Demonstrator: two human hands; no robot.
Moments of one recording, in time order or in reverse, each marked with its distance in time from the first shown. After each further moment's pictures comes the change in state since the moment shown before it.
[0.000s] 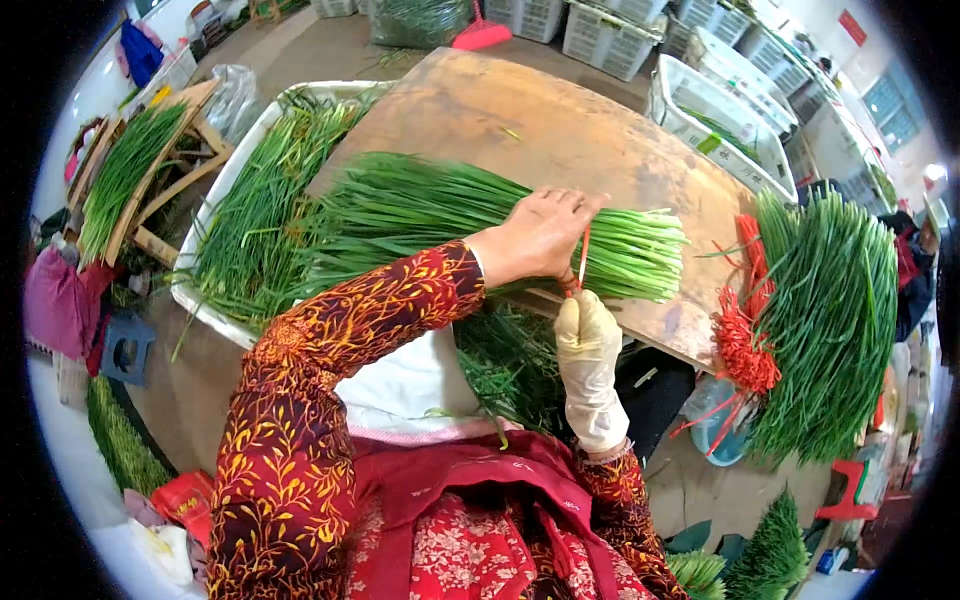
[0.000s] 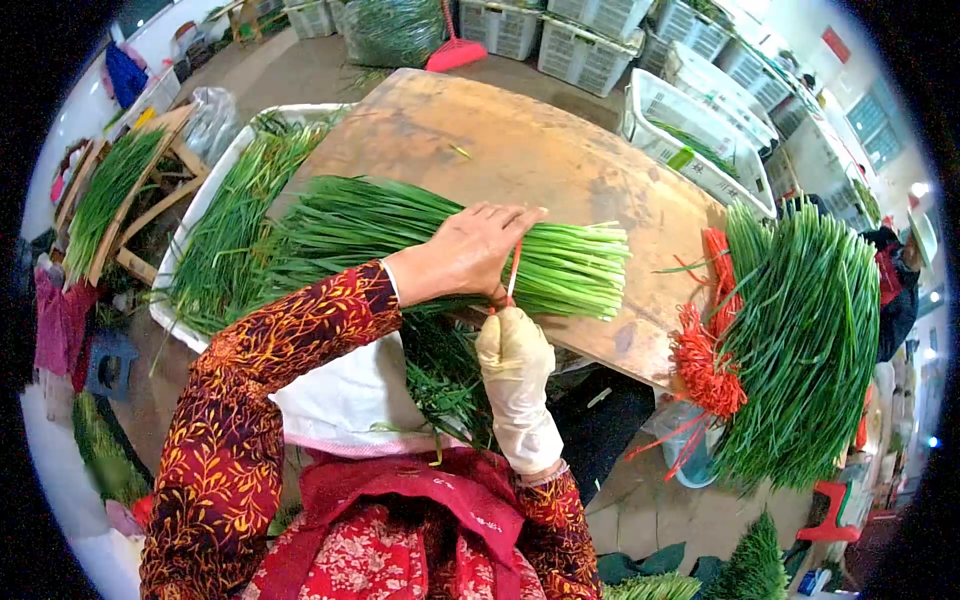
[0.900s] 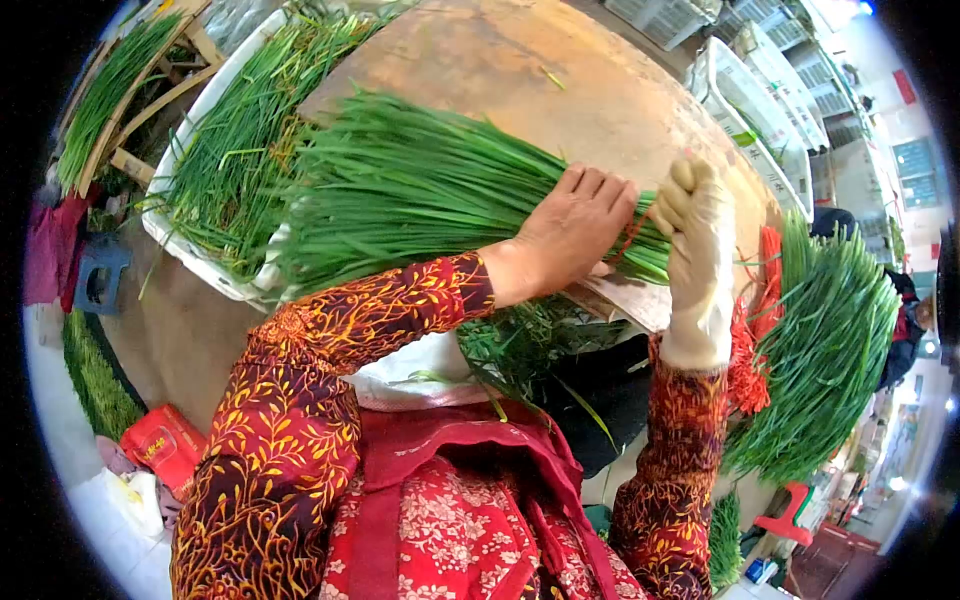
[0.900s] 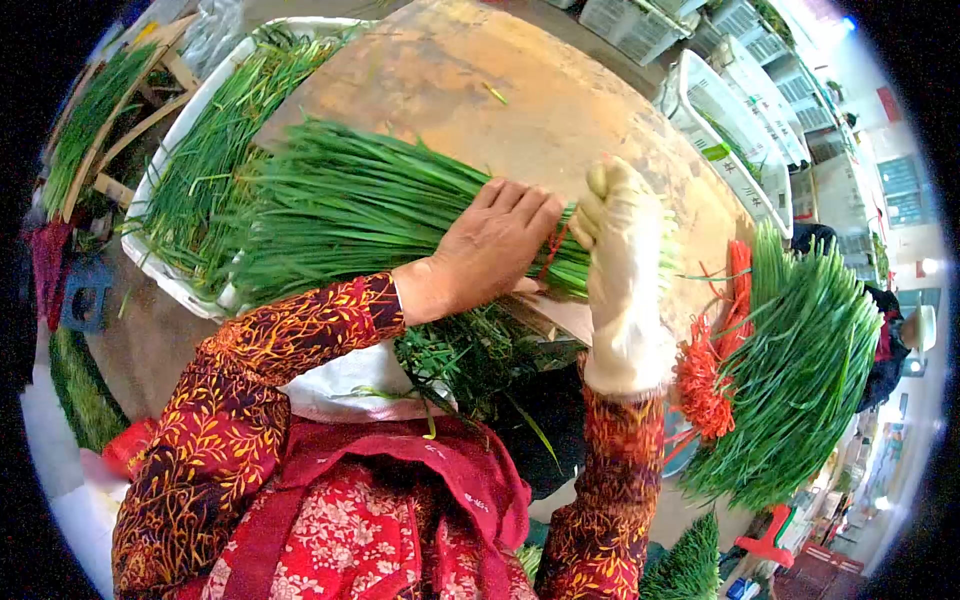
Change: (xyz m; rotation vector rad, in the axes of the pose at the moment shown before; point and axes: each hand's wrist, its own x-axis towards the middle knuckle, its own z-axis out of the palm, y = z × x) left_hand -0.027 0.020 0.011 0.142 0.229 -0.129; right_hand 0.136 -0.005 -0.014 1.021 -0.296 0.594
